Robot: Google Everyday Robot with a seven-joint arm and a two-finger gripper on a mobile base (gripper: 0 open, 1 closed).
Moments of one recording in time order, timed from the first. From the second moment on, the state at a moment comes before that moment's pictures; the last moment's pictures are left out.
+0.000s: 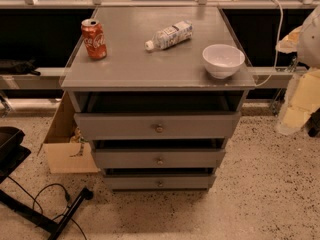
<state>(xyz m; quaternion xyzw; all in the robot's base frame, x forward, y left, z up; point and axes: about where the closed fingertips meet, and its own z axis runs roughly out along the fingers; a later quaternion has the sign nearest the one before) 0.438 -0.217 0.976 -0.60 0.78 -0.03 0.16</state>
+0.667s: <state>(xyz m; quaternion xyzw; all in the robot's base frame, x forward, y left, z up) 0.427 -0.199 0.957 -0.61 0.77 -0.03 0.18</state>
